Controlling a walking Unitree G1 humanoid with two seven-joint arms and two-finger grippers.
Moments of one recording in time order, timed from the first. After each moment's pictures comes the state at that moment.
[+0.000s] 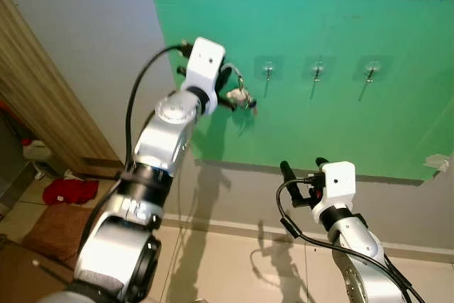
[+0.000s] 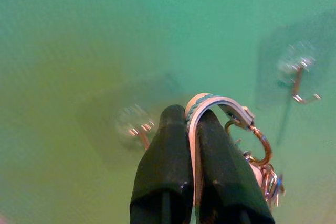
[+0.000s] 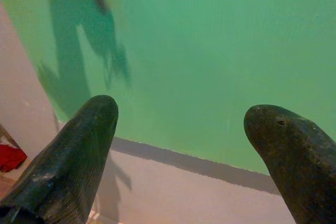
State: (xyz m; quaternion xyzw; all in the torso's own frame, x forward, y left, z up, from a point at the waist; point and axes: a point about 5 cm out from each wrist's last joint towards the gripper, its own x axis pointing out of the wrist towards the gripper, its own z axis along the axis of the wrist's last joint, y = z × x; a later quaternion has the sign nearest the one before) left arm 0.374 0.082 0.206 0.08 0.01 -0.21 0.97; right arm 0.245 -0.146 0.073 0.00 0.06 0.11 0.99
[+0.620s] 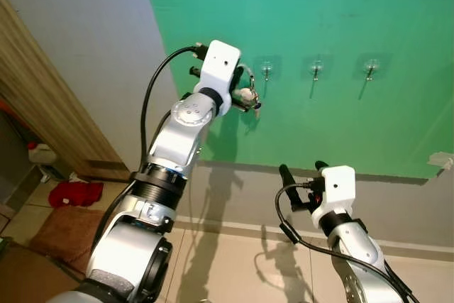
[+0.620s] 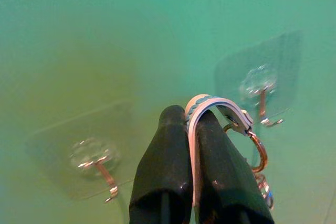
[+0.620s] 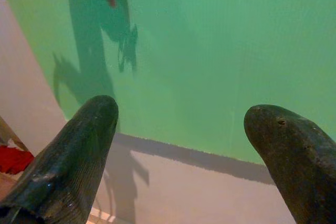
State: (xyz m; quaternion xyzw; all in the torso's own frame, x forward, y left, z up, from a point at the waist) left arm 0.374 0.059 0.210 0.09 -0.01 -0.21 0.97; right arm 0.235 -0.144 0.071 0.01 0.06 0.11 0.99
